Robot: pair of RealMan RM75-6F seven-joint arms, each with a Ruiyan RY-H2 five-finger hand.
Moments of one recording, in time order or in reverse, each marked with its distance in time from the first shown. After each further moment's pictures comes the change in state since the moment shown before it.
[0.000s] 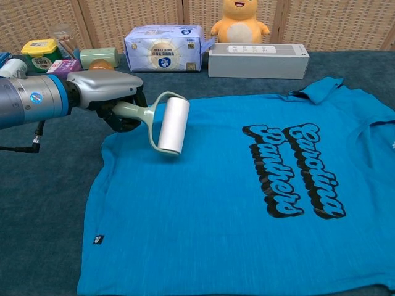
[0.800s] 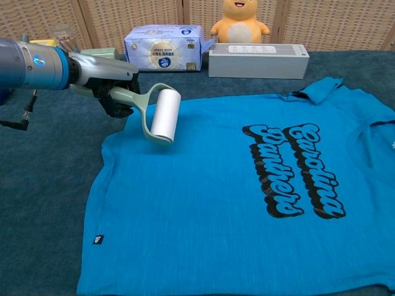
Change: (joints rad) left arm -0.137 0.130 -0.021 -0.077 -0.349 -0.204 0.131; right arm -0.001 0.010 -0.004 -0.014 -0.008 0.000 0.015
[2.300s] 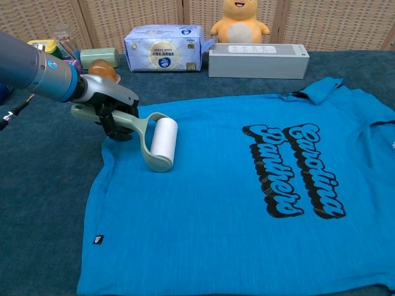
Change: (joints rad) left arm -0.202 0.012 0.156 0.087 -0.149 -0.300 -0.308; right arm 0.003 0.002 -0.003 0.001 0.002 -0.012 0.010
